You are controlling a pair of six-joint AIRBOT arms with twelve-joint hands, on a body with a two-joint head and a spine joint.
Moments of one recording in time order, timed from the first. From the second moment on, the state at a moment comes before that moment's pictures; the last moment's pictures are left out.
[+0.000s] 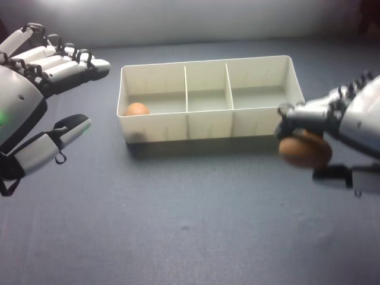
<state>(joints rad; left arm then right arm) 0.91 -0.86 0.99 -0.15 -1.31 1.02 -0.73 -0.90 0.98 -0.03 0.87 -1.00</state>
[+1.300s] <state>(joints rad) 0.94 -0.90 1.01 -0.16 -1.29 0.98 -0.45 -1.11 1.23 0.20 0.55 -1.14</state>
